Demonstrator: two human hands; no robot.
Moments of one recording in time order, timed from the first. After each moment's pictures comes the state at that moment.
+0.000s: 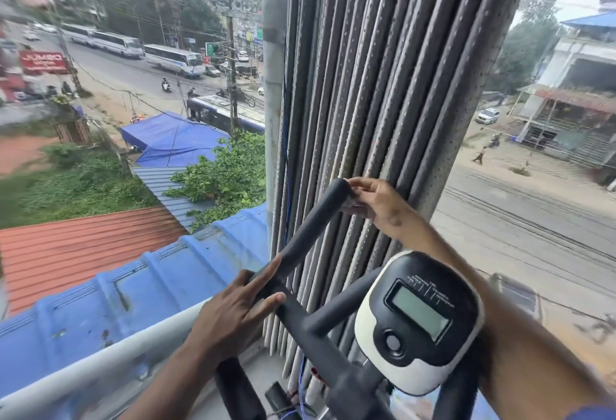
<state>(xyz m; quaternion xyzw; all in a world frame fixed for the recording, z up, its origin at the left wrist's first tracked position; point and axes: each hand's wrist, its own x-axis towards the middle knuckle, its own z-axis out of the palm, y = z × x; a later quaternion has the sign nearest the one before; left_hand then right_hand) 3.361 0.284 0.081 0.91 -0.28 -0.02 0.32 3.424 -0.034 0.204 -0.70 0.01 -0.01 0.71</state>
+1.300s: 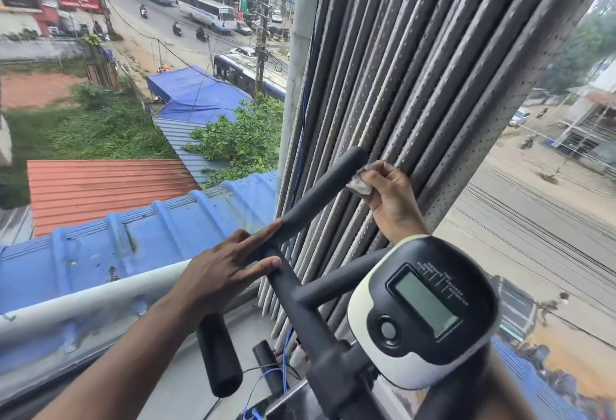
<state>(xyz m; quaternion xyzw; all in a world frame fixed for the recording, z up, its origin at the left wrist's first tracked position) 3.364 0.282 0.077 0.92 -0.24 -0.01 0.30 3.419 -0.019 0.165 -0.57 -0.04 -0.09 0.81</state>
